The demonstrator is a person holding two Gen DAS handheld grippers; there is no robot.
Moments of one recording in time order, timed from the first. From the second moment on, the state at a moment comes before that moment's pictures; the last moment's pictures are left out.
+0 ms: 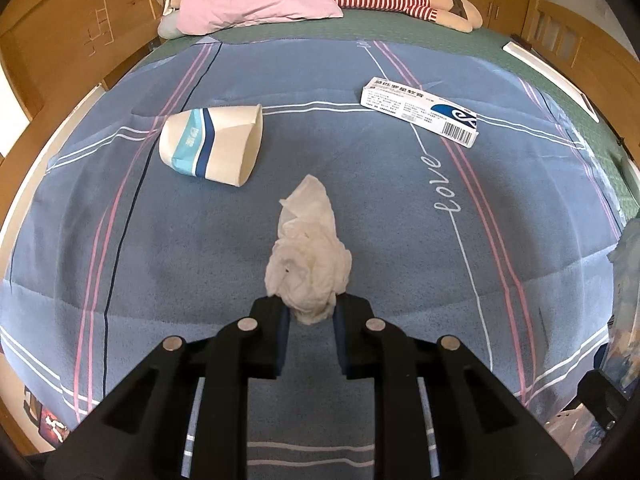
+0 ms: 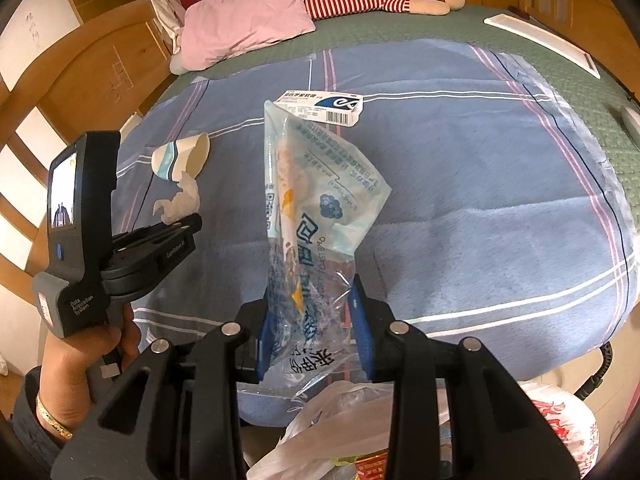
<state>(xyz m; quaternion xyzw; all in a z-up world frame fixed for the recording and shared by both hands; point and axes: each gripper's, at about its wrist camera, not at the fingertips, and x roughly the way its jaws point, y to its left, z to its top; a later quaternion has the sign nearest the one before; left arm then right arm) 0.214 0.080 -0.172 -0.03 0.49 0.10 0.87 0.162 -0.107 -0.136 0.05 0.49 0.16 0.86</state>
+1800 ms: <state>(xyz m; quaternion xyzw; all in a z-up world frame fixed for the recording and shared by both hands) 0.075 -0.072 -0.135 0.00 0.44 -0.54 0.72 0.064 -0.295 -0.067 0.20 0.37 0.00 0.91</state>
